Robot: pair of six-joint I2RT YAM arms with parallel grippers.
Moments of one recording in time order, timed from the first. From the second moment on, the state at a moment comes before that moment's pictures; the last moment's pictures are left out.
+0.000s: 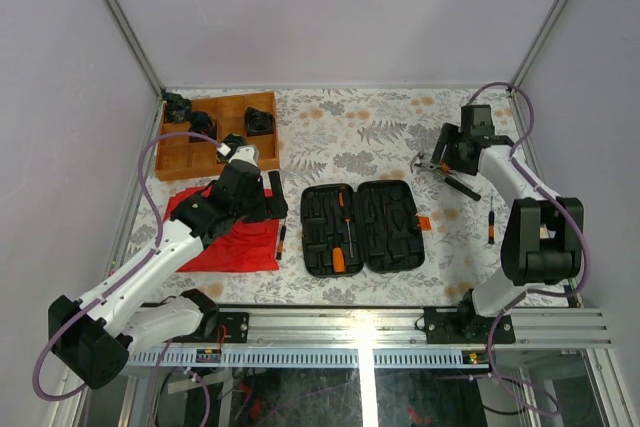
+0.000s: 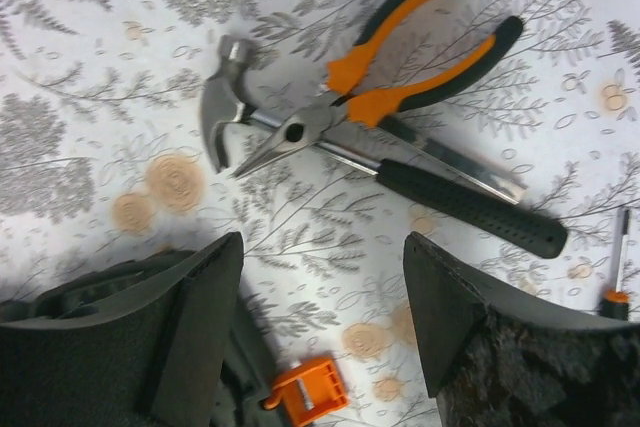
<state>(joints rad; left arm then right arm) -0.58 1.03 0.87 -0.65 -0.16 -0.60 0.05 1.59 1.13 -0.45 0.04 0.36</state>
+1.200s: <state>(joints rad) -0.58 1.05 0.87 -0.65 -0.16 -0.60 -0.05 1.85 1.21 -0.50 0.01 0.10</state>
